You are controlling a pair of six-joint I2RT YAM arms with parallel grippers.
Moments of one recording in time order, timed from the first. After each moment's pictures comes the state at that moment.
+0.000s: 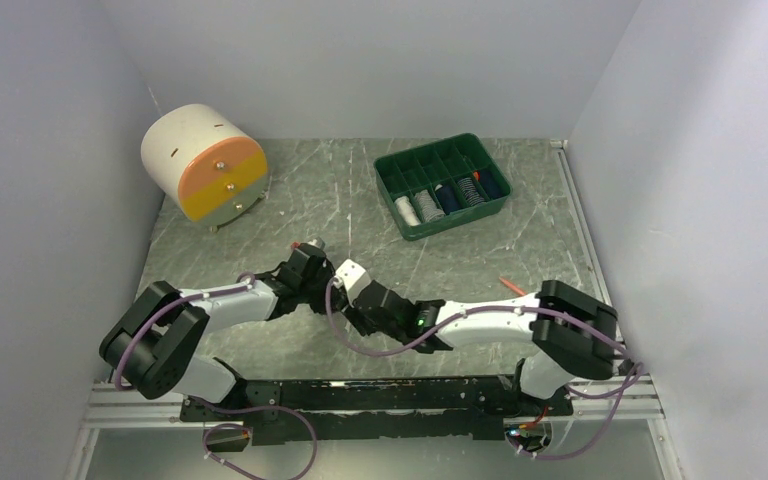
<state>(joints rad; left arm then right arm) -0.64 1.42 0.55 0.01 0.16 -0.99 1.21 1.52 0.74 0.19 0.27 0.15</state>
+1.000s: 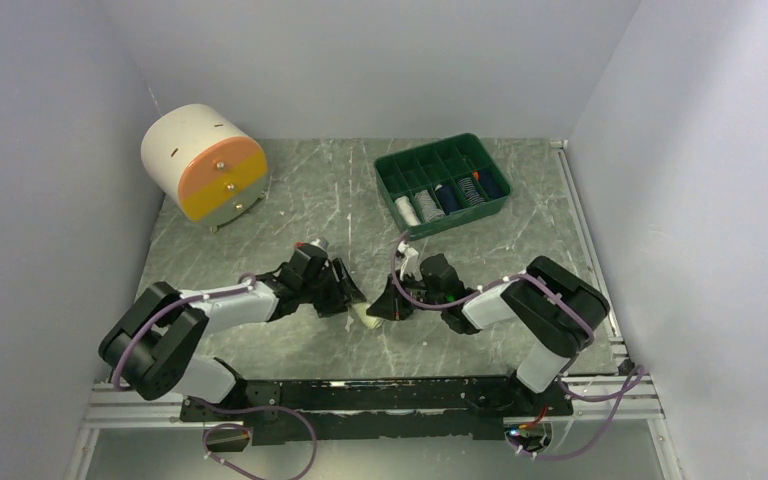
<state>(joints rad) -0.64 1.40 0.53 0.04 0.19 -1.02 0.78 1.65 0.43 0.75 -0.45 0.56</state>
